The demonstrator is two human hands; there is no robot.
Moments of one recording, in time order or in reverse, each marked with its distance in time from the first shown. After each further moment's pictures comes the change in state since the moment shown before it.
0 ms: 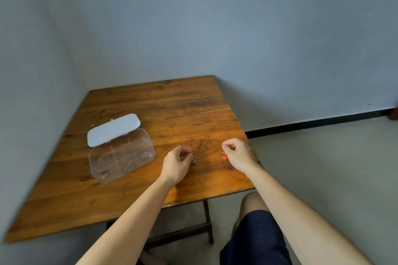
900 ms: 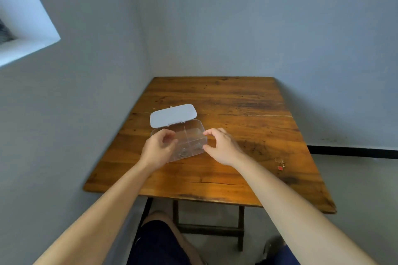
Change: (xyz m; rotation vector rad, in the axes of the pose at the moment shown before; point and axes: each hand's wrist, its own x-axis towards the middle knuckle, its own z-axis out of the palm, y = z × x) left_hand -0.025 -0.058 -0.166 0.171 0.332 -0.047; right_hand -0.001 -0.126 0.131 -0.233 -0.367 -0.443
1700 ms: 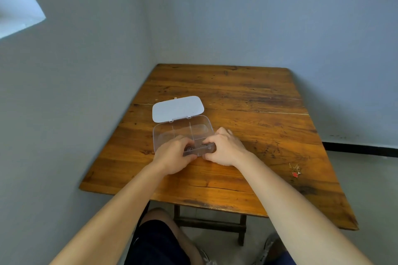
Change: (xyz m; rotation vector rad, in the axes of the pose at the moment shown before) left_hand 0.019 -0.013 0.032 0.443 -0.316 0.159; right_hand 0.033 0.002 0.015 -0.319 -0.222 -0.037
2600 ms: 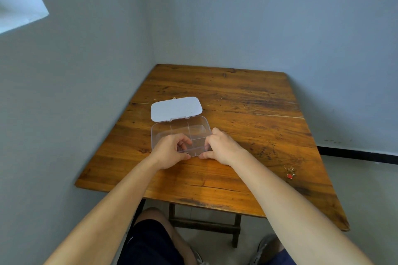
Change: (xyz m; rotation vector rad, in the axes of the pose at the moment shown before) left_hand 0.000 -0.005 -0.011 -0.287 -0.038 -0.054; right_hand 0.001 -0.010 -0.009 -0.107 -0.019 -0.053
